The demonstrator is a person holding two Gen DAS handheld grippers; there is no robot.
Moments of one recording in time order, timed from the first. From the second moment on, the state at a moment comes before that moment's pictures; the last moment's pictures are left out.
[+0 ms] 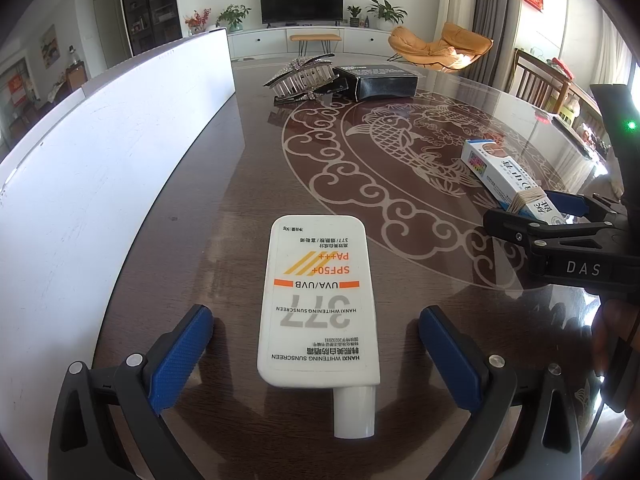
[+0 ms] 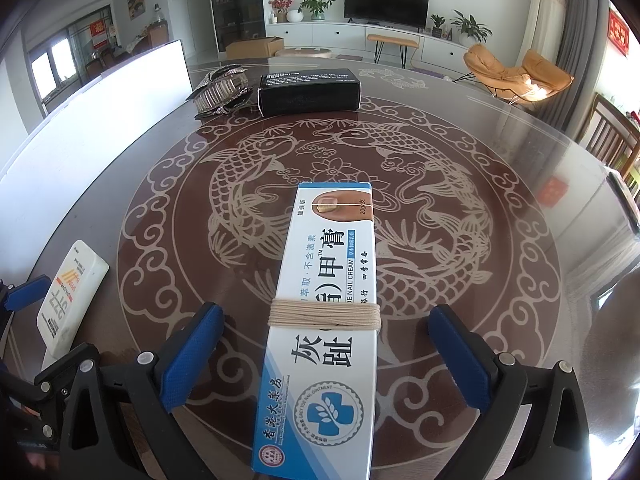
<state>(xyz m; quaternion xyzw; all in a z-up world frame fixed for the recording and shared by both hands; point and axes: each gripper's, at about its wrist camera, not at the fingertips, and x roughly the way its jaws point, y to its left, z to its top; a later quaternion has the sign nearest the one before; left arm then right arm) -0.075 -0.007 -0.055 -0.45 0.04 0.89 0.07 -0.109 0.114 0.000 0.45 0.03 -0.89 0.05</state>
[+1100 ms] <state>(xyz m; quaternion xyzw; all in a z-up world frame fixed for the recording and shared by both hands) -0.065 -0.002 -0.048 -0.42 0.05 0.90 0.09 -0.111 0.114 0.001 0.48 0.04 -0.87 0.07</state>
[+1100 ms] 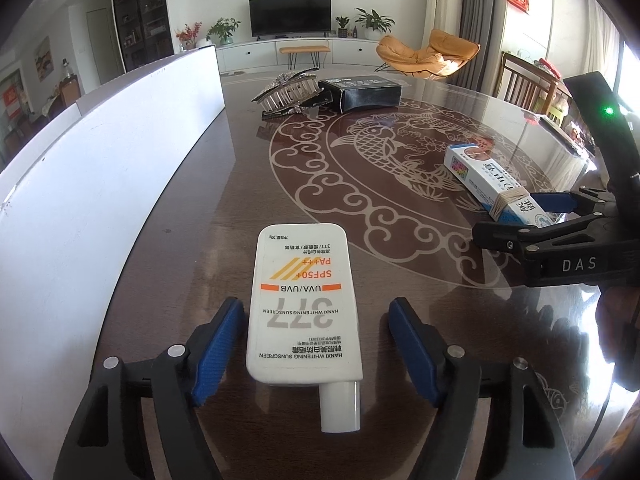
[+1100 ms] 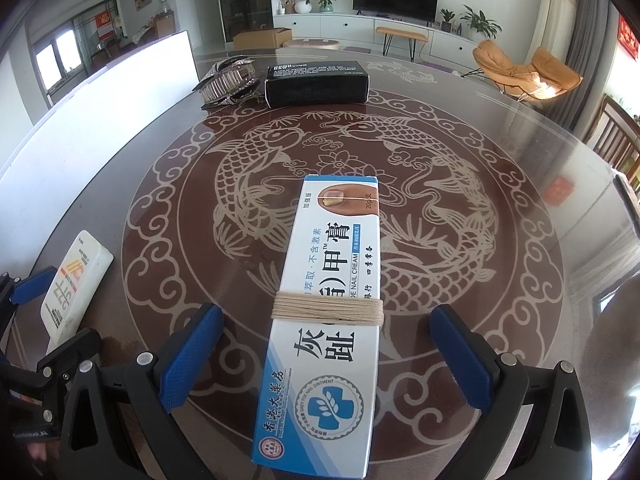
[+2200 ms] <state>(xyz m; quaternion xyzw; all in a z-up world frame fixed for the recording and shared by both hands) -0.037 -0.289 0.079 -0.36 -0.14 0.92 -0.07 -0.130 -0.145 0.166 0.41 -0.08 -0.83 0.37</state>
